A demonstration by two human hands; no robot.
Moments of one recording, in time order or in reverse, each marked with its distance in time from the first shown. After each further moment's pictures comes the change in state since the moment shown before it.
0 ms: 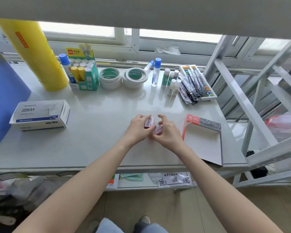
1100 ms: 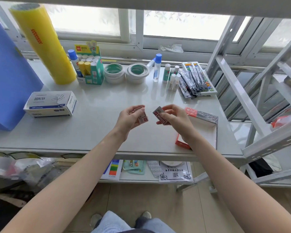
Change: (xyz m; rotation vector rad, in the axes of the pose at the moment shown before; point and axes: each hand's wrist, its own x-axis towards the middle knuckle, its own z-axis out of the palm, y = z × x) left_hand -0.052 0.024 -0.024 -0.976 0.111 -0.227; right_hand -0.029 -0.004 -0.054 0.719 -0.065 0.010
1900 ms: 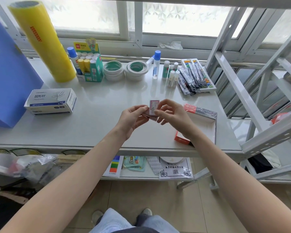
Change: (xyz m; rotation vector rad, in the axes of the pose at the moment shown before) left_hand -0.012 -0.002 0.009 -0.148 -0.058 -0.024; right_hand -0.012 -0.008 -0.002 -0.071 -0.130 -0.143
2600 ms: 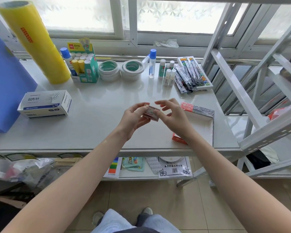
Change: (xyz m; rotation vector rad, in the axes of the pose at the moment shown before) left_hand 0.005 -0.004 0.011 0.062 -0.048 0.000; right_hand 0.005 0.018 0.001 -0.317 0.196 -0.111
